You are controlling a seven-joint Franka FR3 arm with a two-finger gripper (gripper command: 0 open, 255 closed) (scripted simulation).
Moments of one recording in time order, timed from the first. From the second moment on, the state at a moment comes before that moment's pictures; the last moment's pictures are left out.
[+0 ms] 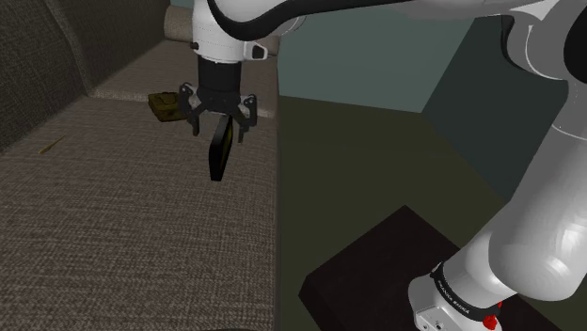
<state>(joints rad) 0.08 0.26 0.56 -1.66 -0.02 1.89 1.25</state>
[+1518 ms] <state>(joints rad) 0.08 0.26 0.56 -1.62 -0.02 1.85 1.25</state>
